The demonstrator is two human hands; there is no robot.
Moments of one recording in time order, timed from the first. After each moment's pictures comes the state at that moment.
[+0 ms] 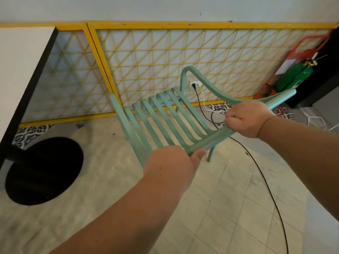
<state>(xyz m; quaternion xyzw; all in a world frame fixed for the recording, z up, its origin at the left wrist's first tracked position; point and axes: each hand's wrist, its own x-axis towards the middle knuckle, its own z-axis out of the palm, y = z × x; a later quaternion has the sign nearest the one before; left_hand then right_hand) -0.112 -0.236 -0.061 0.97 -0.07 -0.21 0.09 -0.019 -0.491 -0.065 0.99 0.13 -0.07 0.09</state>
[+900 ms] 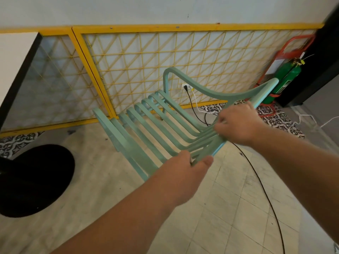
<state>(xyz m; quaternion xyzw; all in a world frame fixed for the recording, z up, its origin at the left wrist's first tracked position) -0.119 -0.262 -0.065 0.89 -0.07 -0.29 0.36 -0.035 -0.486 -0.059 1.00 0.01 -0.07 0.01</state>
